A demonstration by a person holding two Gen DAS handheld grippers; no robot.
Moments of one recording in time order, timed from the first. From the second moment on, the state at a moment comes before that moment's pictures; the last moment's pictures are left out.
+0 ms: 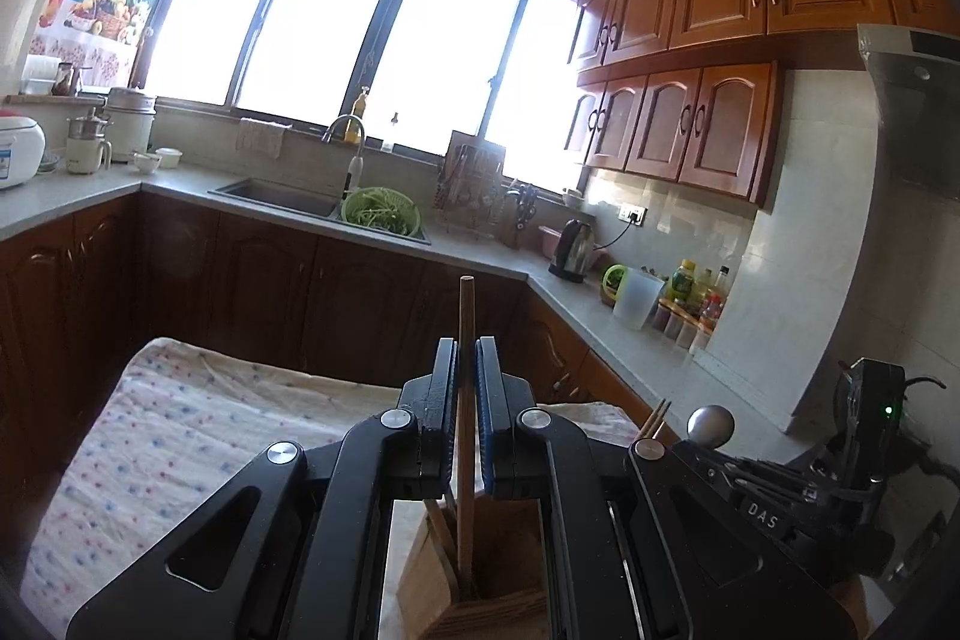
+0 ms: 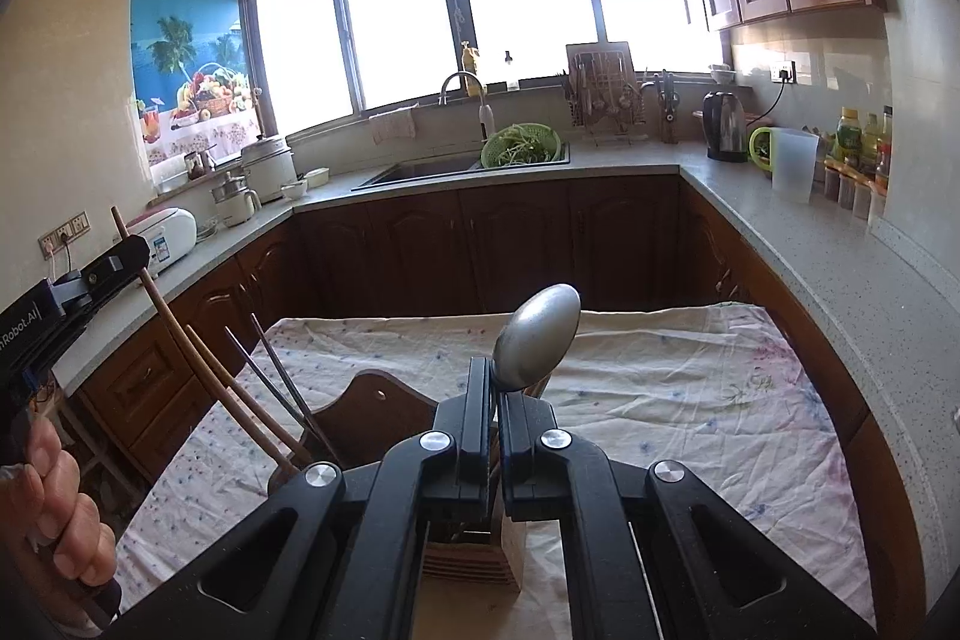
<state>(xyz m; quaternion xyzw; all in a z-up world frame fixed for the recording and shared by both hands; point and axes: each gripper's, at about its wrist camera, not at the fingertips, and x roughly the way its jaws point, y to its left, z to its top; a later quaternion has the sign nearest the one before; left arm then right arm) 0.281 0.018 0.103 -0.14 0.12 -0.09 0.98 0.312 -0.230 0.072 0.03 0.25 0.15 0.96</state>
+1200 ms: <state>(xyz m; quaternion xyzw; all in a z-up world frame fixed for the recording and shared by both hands) 0.296 0.000 0.059 -0.12 0.20 -0.08 0.97 0.330 -0.221 0.017 0.06 0.31 0.17 0.93</state>
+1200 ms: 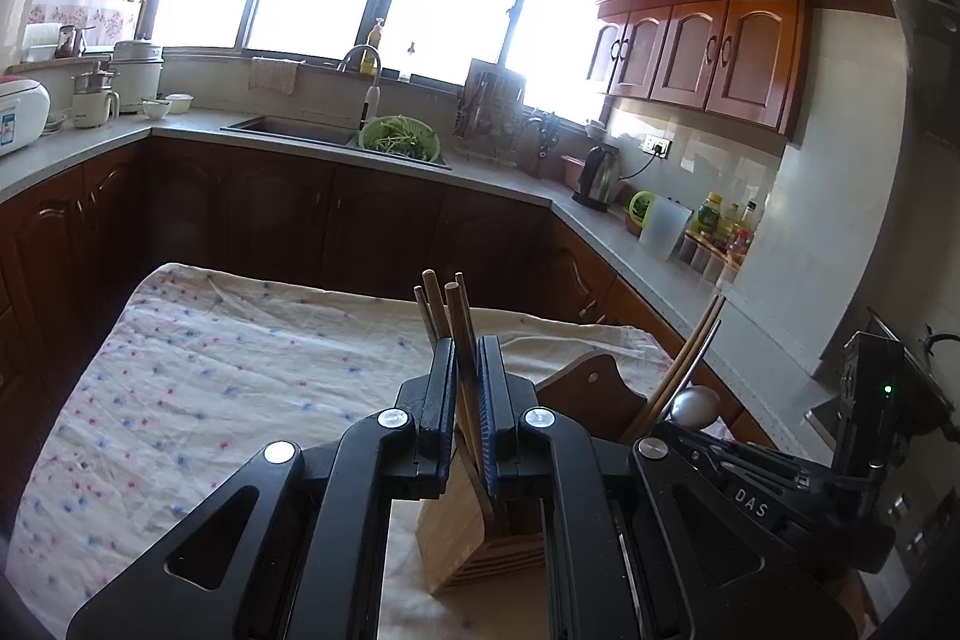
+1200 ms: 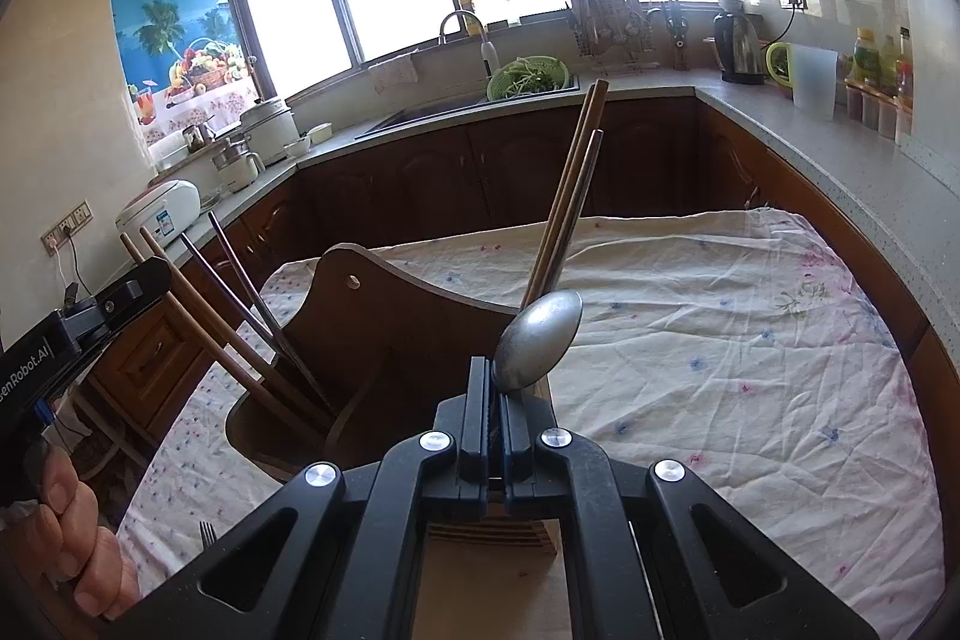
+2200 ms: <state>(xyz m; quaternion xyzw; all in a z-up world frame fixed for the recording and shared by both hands) 0.289 -0.005 0.052 -0.12 0.23 -0.08 0.96 0.318 -0.231 0.023 0.07 0.29 0.15 0.94</state>
